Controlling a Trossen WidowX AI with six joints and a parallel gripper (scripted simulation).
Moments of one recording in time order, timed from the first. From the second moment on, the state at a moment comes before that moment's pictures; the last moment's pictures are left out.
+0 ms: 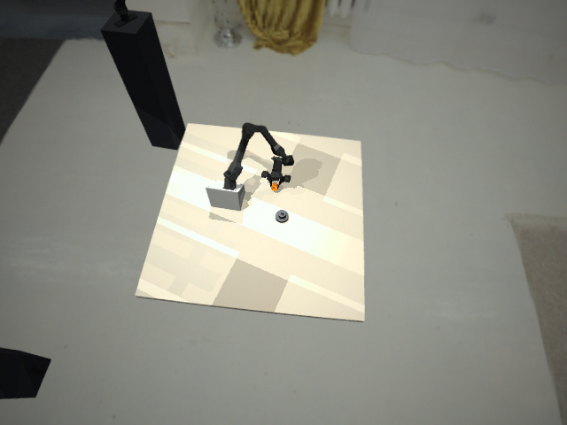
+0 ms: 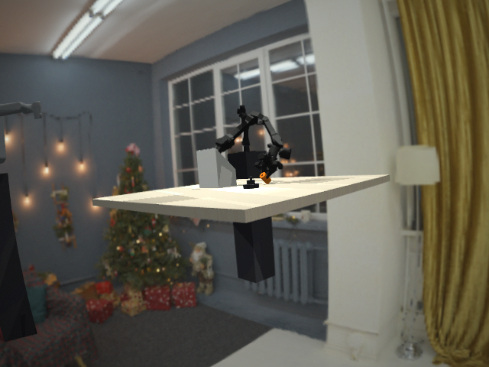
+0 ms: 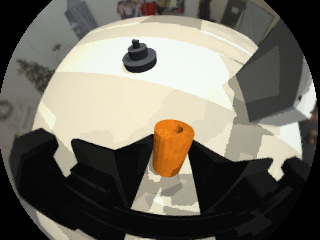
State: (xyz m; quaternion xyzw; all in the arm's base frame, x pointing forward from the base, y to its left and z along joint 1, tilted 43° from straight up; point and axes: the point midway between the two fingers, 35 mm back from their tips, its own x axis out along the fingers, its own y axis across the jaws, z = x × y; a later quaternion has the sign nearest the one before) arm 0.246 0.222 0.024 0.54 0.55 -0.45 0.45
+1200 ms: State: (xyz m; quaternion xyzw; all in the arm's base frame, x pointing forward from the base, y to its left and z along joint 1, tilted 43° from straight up) arm 0.246 0.250 0.043 0.43 0.44 -0.56 0.56
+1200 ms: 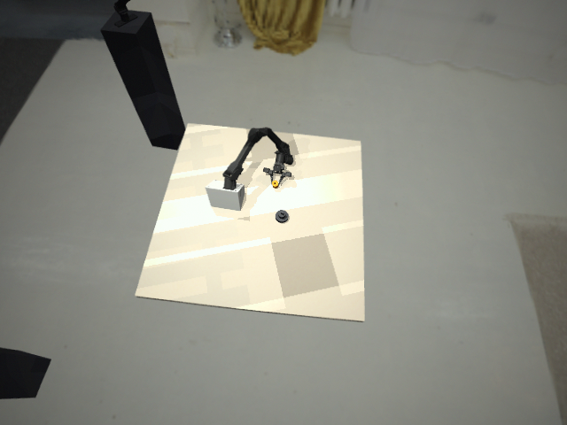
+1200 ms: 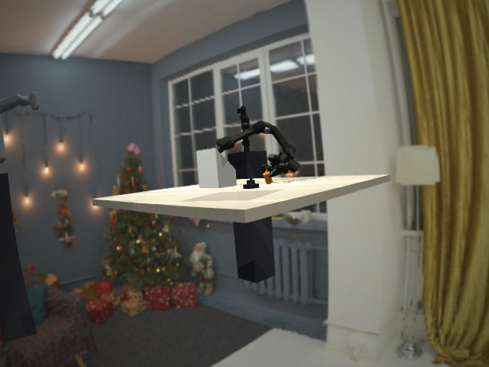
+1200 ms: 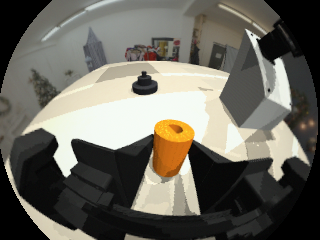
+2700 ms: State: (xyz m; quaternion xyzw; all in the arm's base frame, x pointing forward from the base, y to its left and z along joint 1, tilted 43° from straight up) arm 0.246 0.250 0.044 0.43 0.44 -0.56 0.56
